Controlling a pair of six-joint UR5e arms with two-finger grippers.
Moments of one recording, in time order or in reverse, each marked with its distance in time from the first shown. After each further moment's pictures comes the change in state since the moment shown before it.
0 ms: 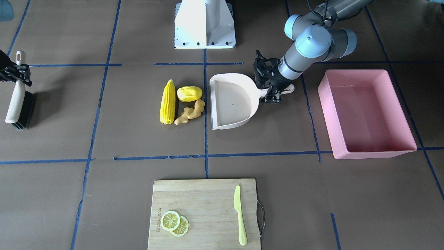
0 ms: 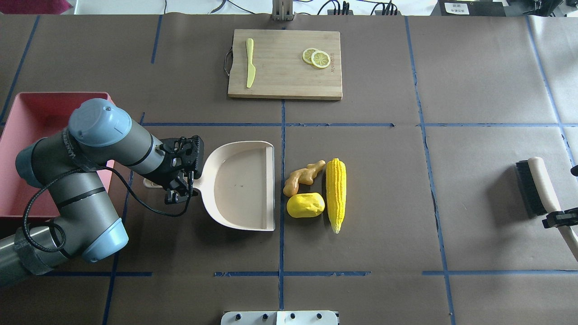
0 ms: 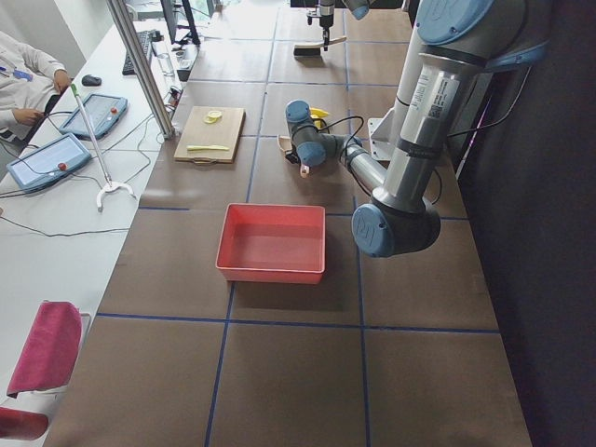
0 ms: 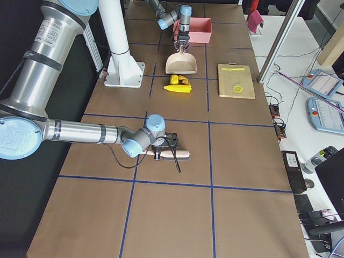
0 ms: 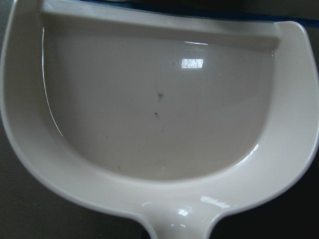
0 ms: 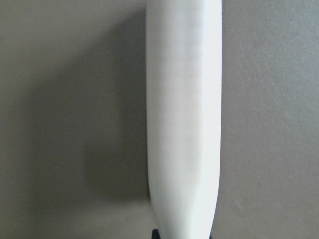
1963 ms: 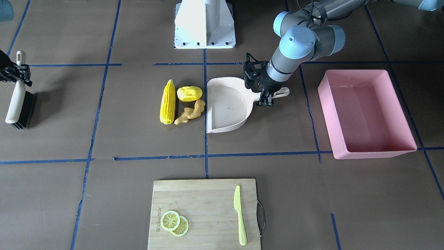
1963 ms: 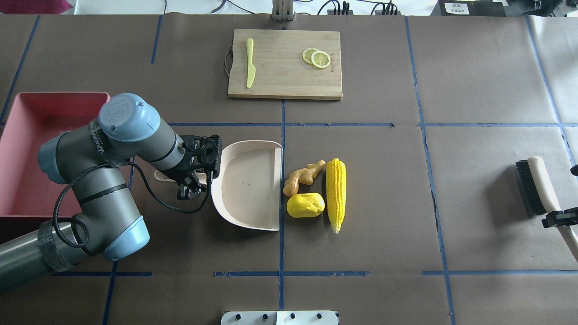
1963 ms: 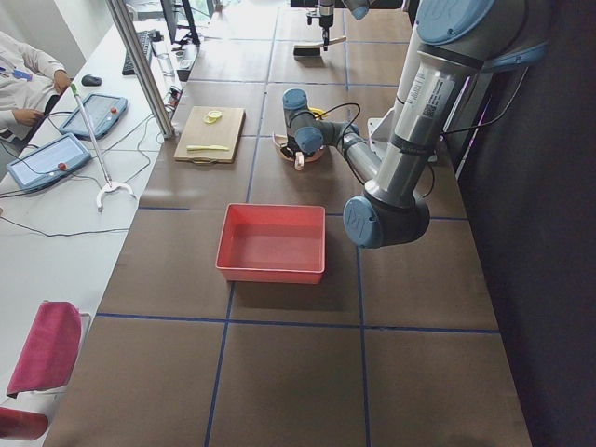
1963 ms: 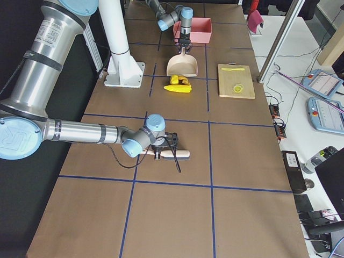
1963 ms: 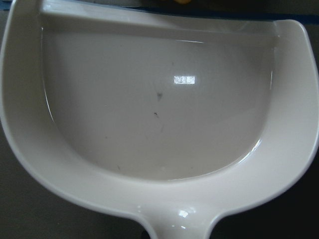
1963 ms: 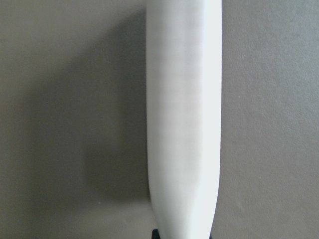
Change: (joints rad) left arm 0.030 -0.089 0.019 0.158 0.066 0.100; right arm 0.000 0.001 0.002 0.001 0.000 0.004
